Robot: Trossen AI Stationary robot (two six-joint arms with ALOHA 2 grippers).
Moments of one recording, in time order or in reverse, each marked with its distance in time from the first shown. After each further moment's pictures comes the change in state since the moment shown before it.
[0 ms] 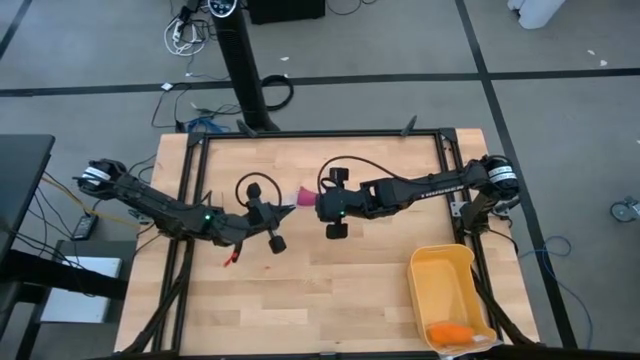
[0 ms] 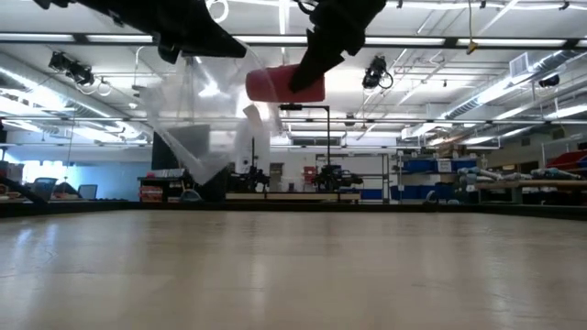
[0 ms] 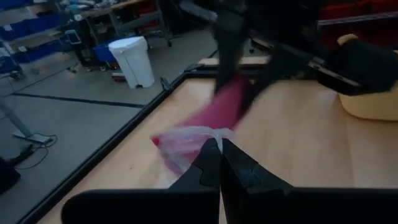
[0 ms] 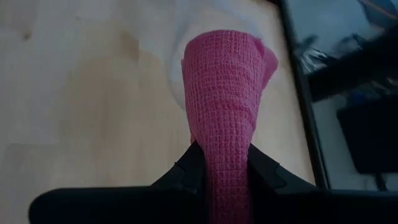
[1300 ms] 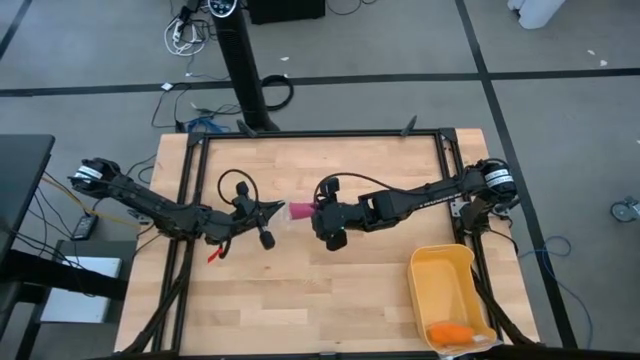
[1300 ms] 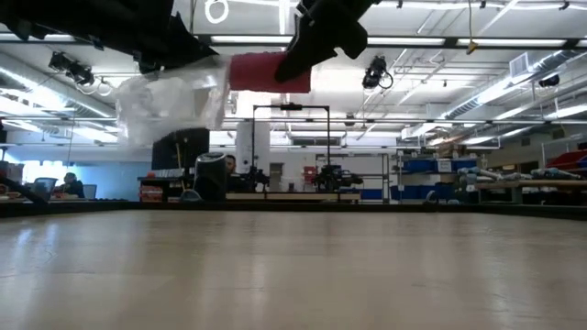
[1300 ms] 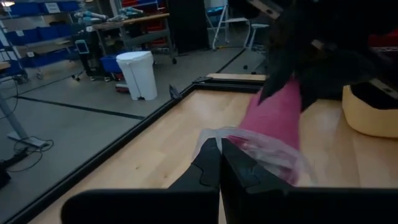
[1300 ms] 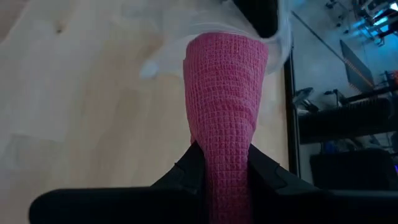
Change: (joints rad) left arm -0.001 -0.111 -0.206 0.233 -0.021 0.024; right arm 0.064 0.032 0.000 0.104 0.052 -0.214
